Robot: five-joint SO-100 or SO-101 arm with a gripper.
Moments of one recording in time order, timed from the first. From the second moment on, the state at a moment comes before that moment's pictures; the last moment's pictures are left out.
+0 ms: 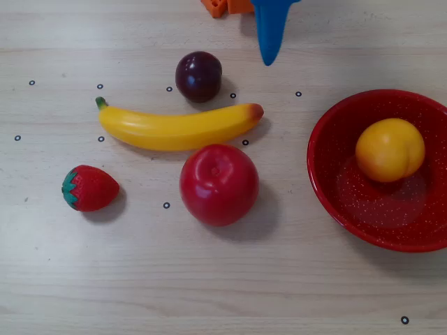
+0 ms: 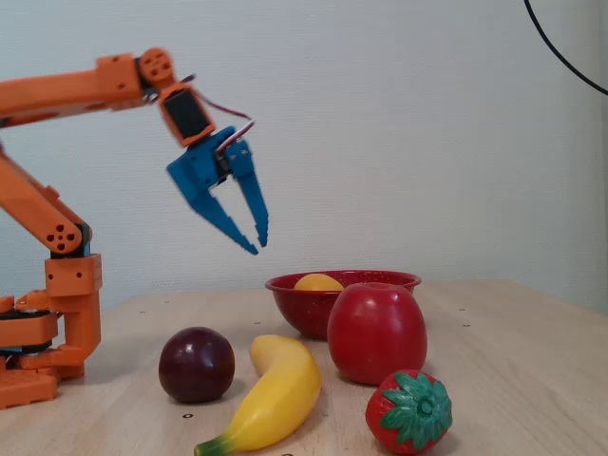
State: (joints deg) arm 7.6 133.8 122.4 67.6 6.0
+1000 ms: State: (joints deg) arm -0.1 184.9 178.2 42.4 -0.7
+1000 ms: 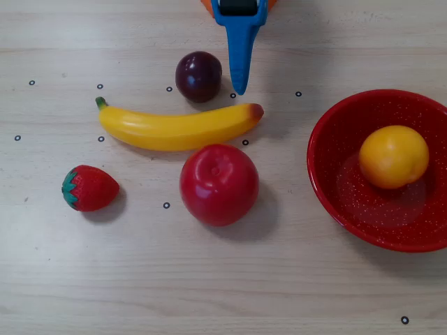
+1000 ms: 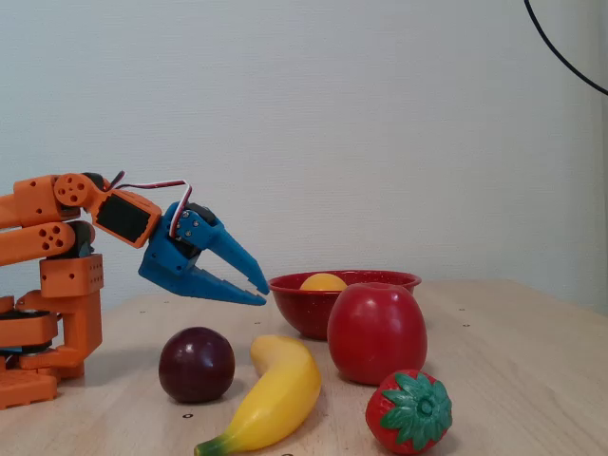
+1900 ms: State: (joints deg) arm -1.5 184.5 178.2 50.6 -5.8
